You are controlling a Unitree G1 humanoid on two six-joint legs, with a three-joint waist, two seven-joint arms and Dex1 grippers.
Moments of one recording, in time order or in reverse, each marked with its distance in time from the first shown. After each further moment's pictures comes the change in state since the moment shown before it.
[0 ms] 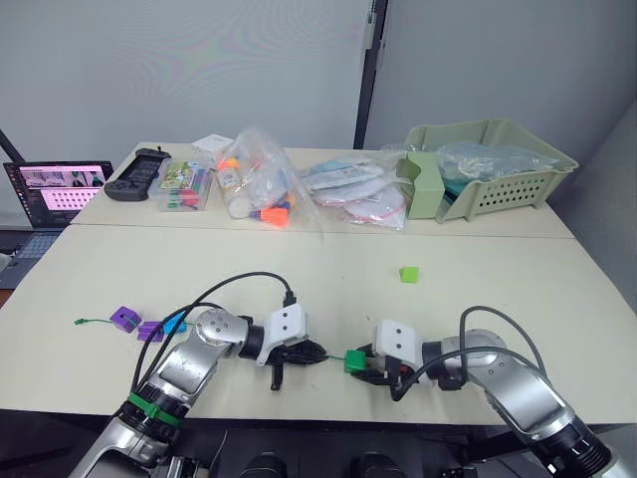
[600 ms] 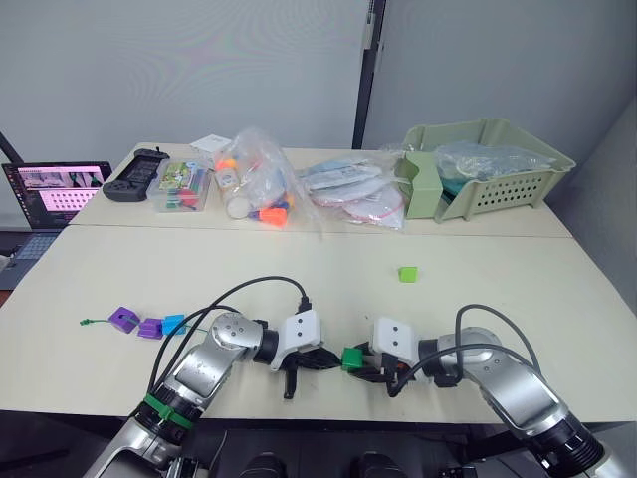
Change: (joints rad) left arm -0.006 -0.045 -0.042 -0.019 0.030 0.009 0.020; right arm -0.021 0.019 0.011 0.025 -0.002 -0.003 0.001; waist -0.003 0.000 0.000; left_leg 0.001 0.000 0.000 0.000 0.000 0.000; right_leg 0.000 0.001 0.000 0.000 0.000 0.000
